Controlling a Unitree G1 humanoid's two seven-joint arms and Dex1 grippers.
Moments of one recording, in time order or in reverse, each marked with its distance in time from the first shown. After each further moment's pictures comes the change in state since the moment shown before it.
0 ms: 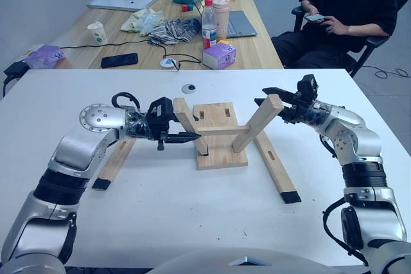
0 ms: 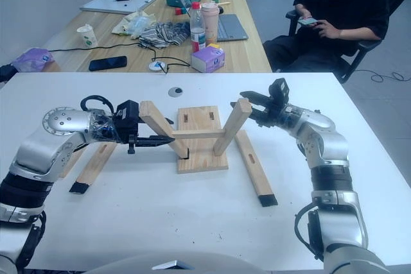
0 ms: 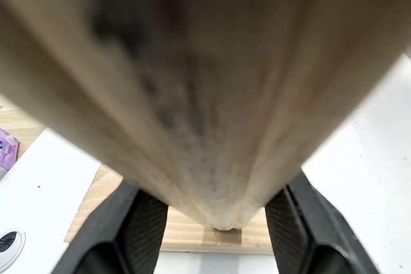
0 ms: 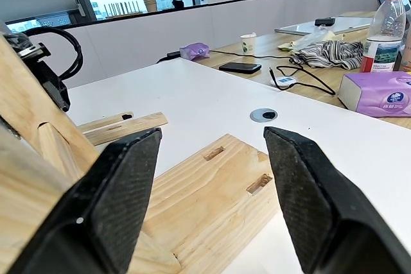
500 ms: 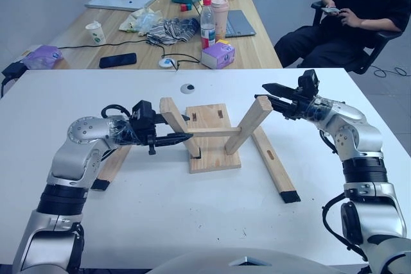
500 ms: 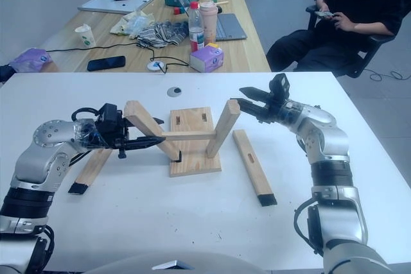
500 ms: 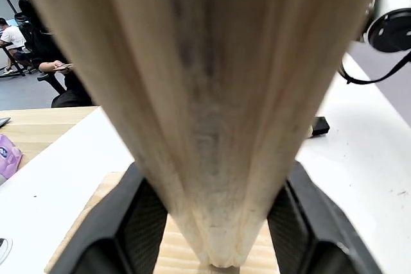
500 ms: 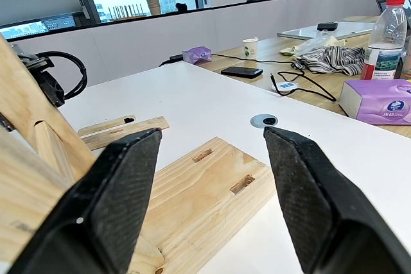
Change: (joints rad) left arm 0.114 -0.090 0.161 0.086 -0.061 -0.144 -0.077; right arm -0.038 -0.003 -0.003 0.019 0.000 0.002 0.023
